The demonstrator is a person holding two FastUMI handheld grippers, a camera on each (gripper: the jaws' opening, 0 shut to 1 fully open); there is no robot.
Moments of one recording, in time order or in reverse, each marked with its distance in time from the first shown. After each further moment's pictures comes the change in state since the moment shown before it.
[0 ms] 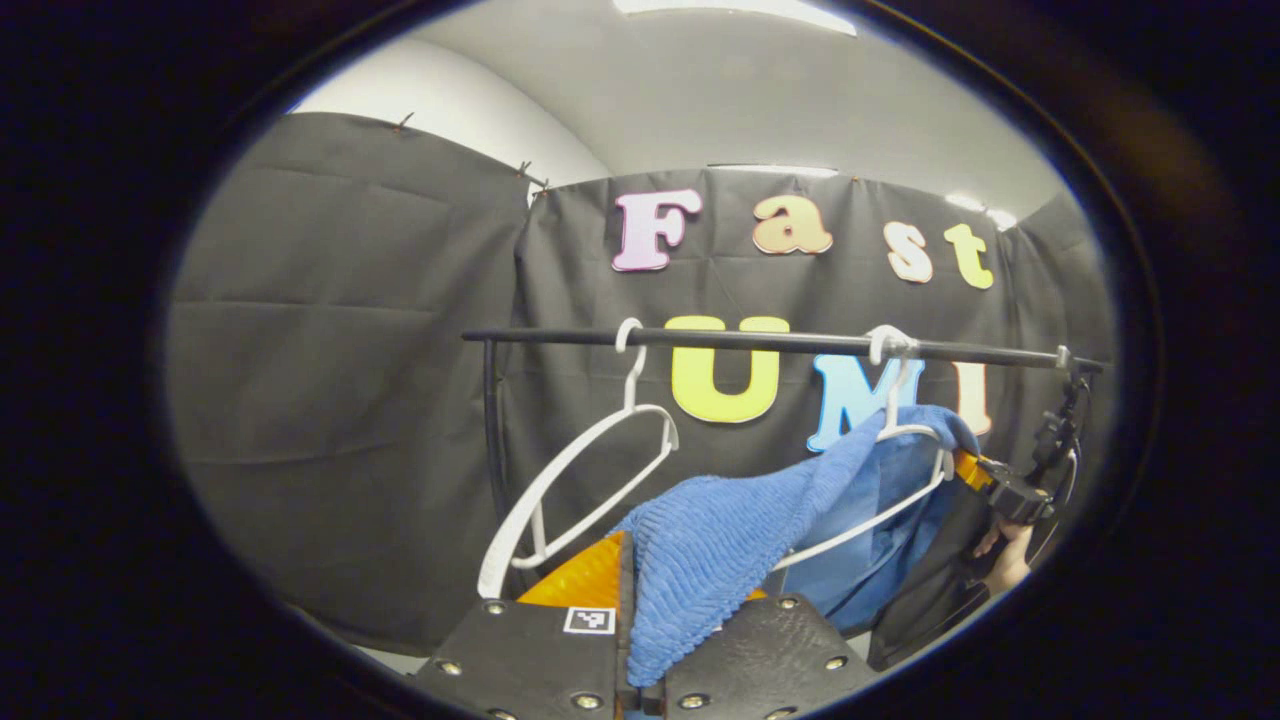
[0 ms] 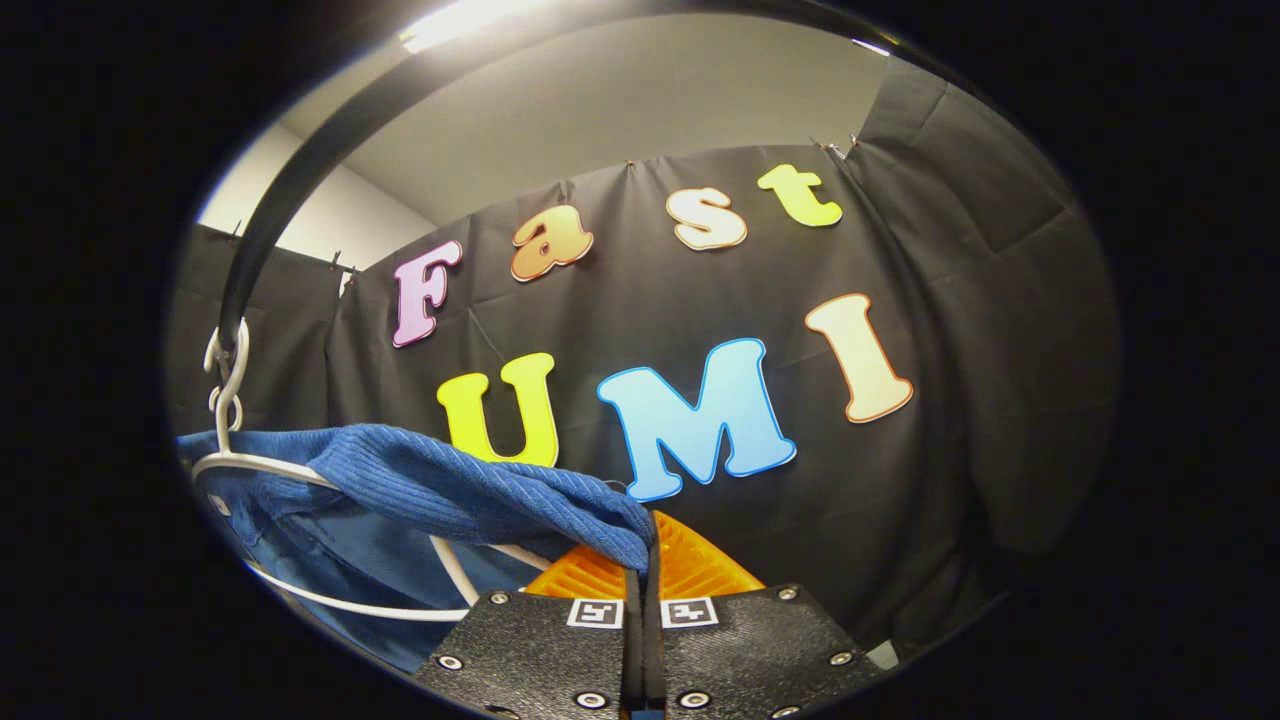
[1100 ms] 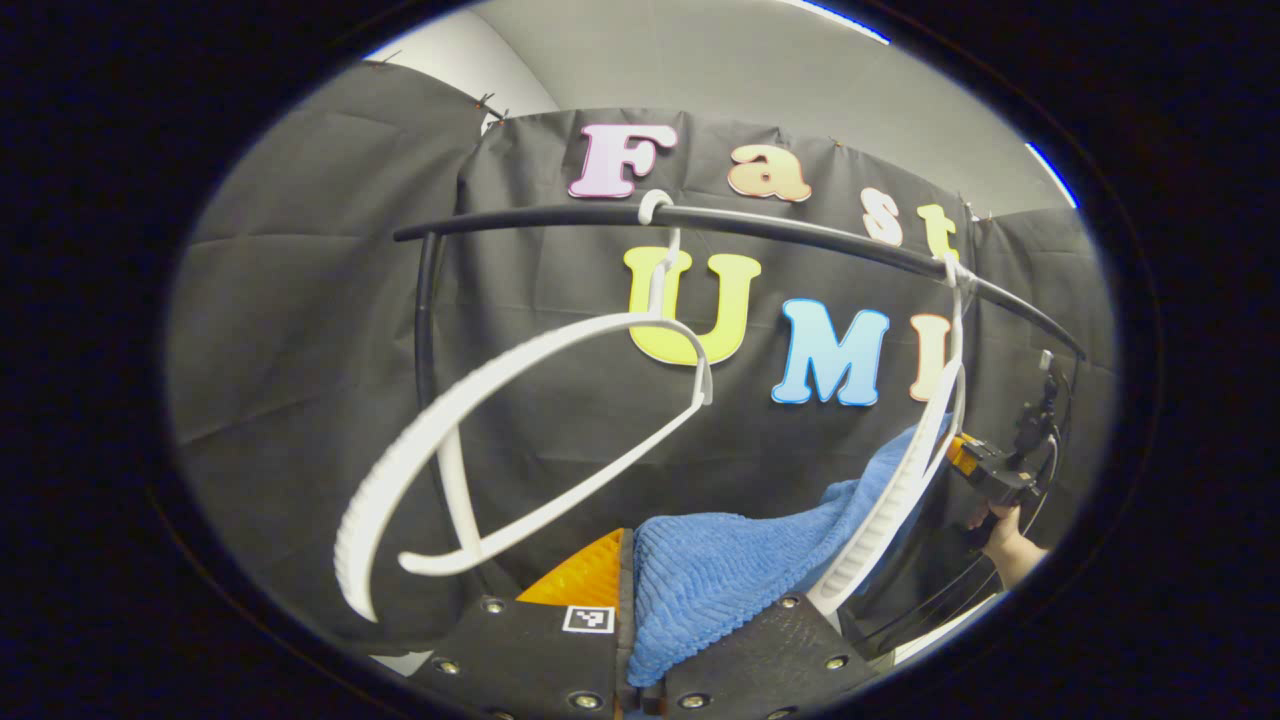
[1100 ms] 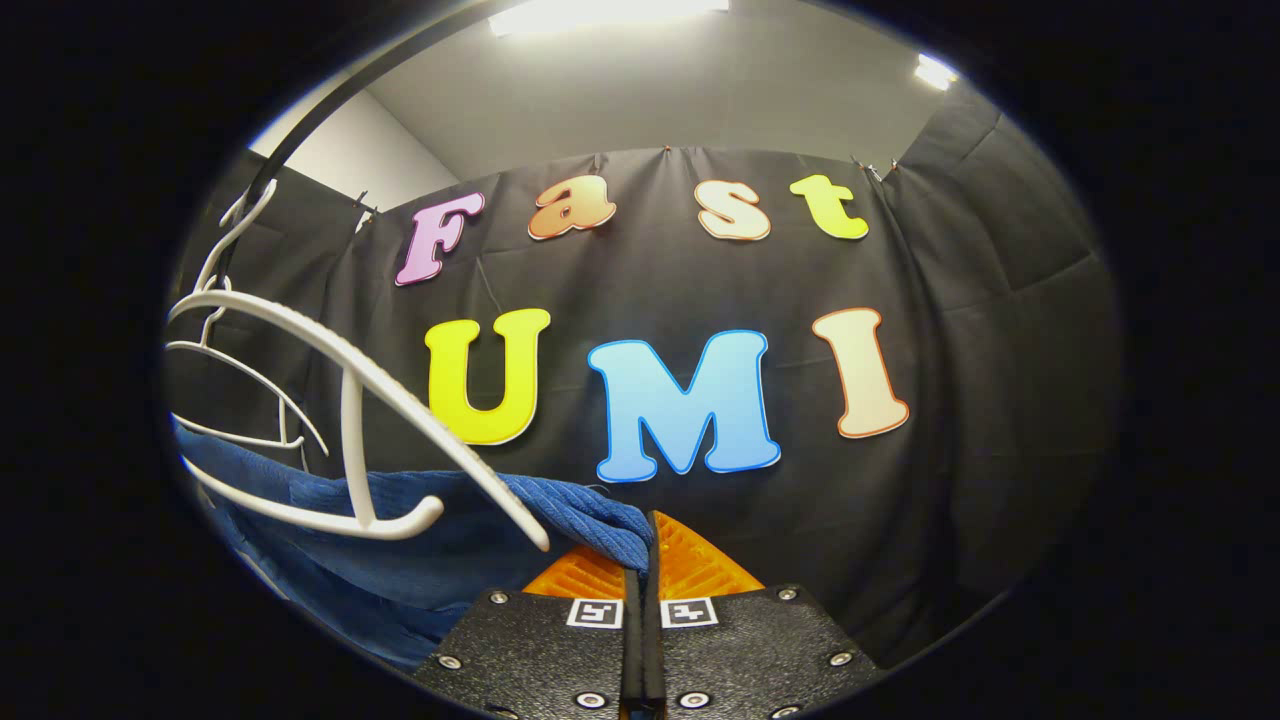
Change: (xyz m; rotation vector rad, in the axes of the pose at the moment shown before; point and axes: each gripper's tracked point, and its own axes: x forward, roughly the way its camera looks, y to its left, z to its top) left arm 0.090 0.017 -0.095 -0.061 0.180 -0.234; right arm 0.010 -0.025 -0.058 -0.159 0.032 -0.016
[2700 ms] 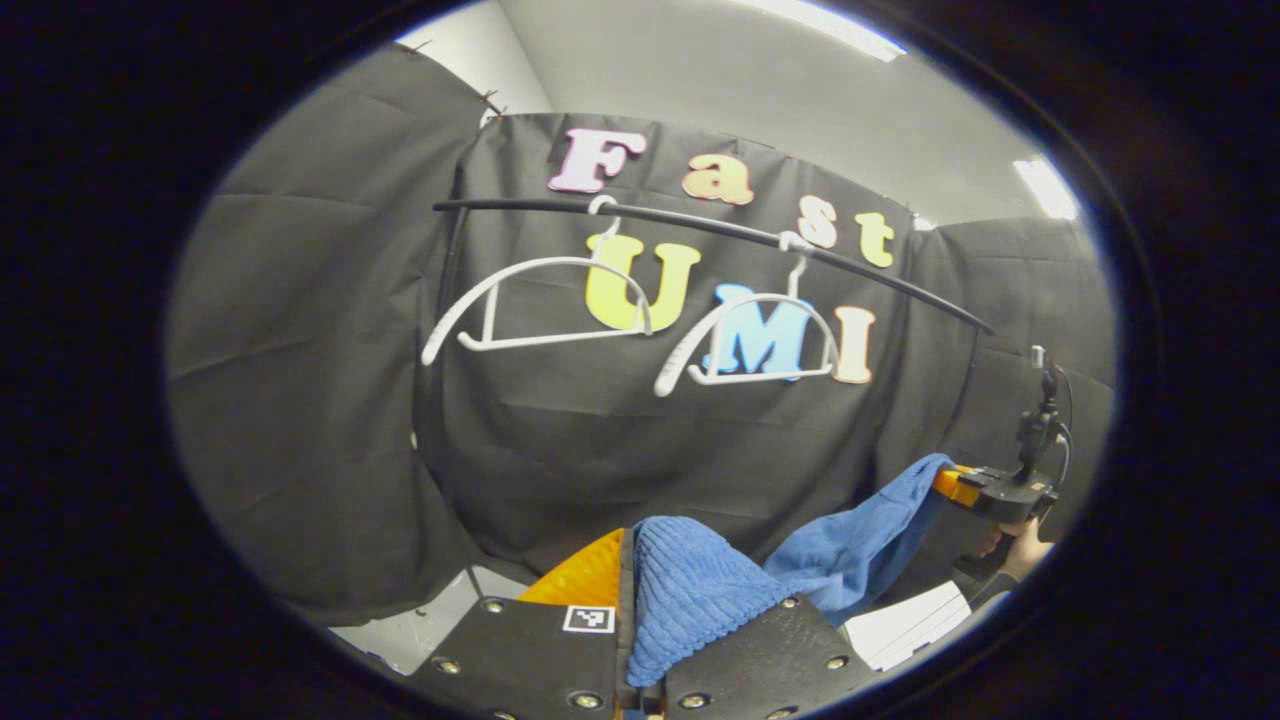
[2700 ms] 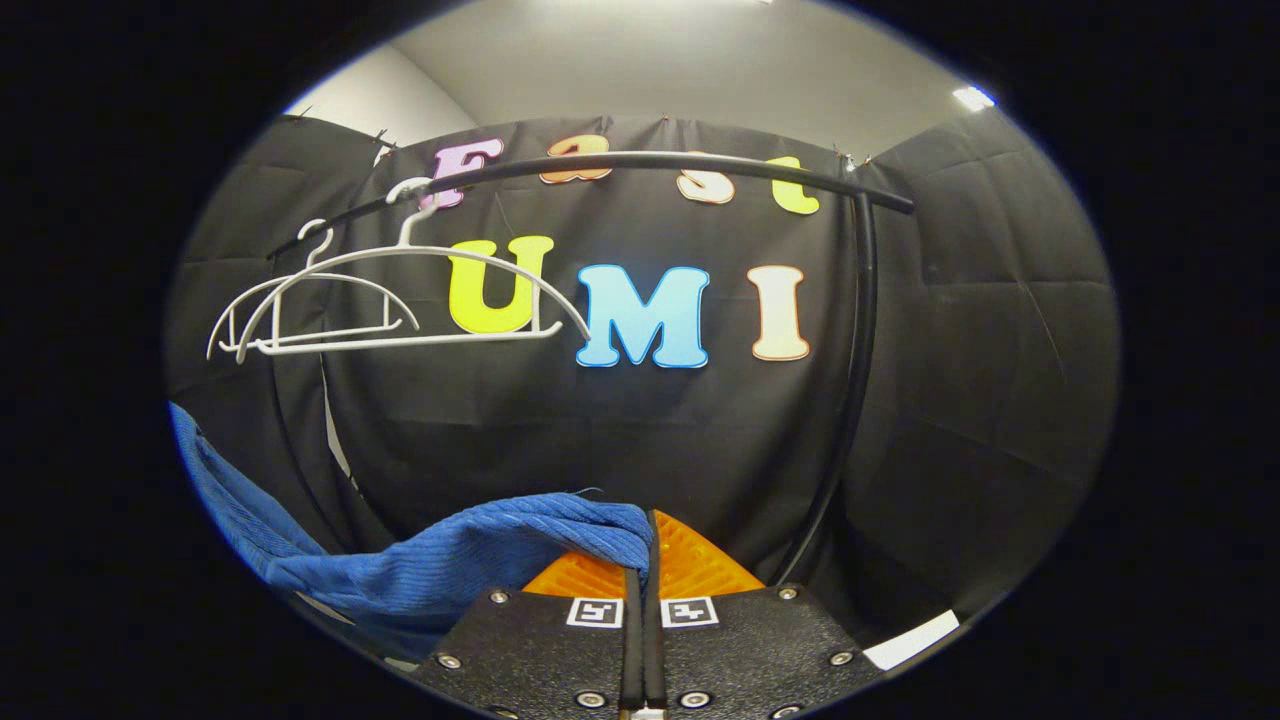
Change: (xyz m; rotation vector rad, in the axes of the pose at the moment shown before) left arm -0.166 -0.057 -0.072 -0.035 -0.002 -0.191; right arm -0.278 -0.001 -0.011 -0.114 0.265 -0.111
